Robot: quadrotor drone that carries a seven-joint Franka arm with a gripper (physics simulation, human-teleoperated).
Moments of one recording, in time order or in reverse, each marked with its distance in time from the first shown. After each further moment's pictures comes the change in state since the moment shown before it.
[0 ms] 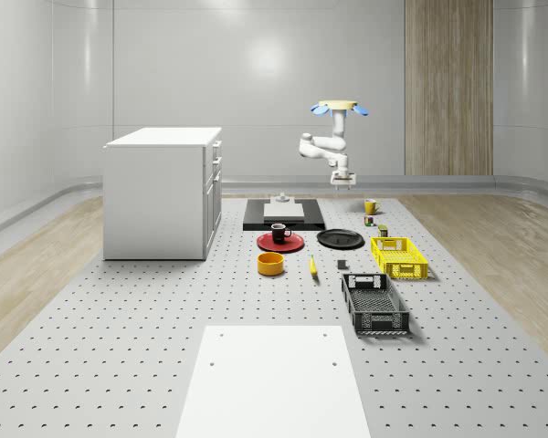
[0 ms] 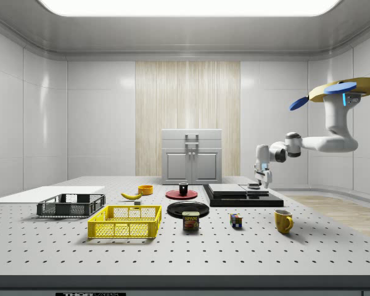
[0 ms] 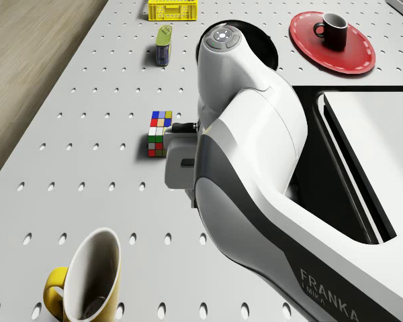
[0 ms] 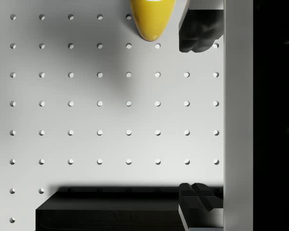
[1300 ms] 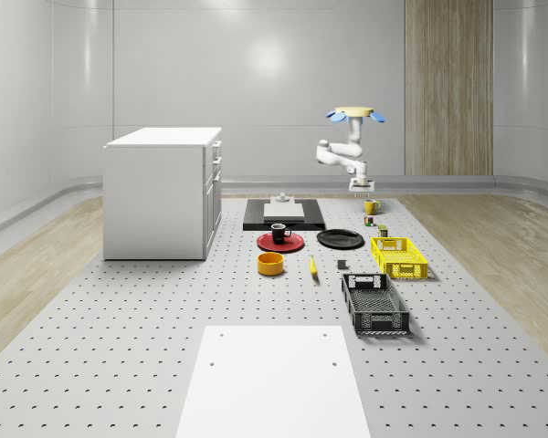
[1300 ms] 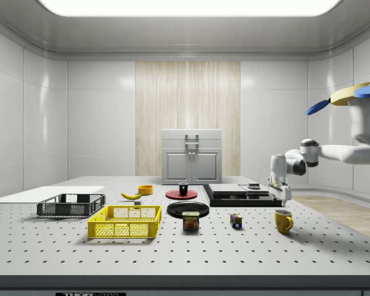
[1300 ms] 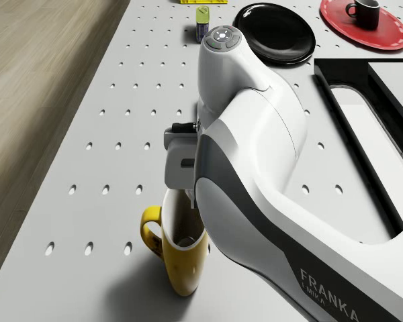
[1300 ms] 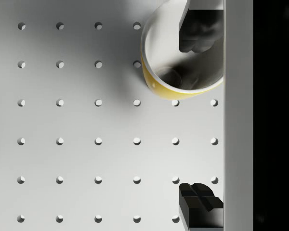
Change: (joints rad) arm 0.000 0.000 0.000 0.000 0.000 0.000 0.000
